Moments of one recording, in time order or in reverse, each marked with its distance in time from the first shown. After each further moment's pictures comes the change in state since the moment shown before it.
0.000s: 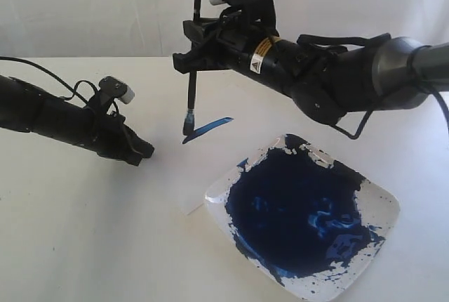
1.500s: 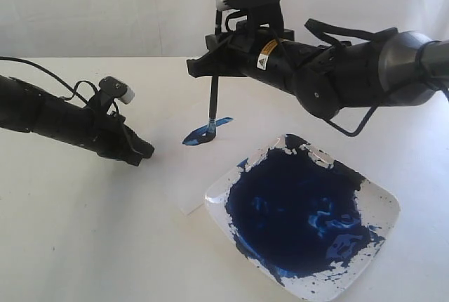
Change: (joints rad) left arm 0.000 0.000 0.000 0.000 0.002 0.000; right arm 0.001 -0.024 0.000 0.194 0.238 -0.170
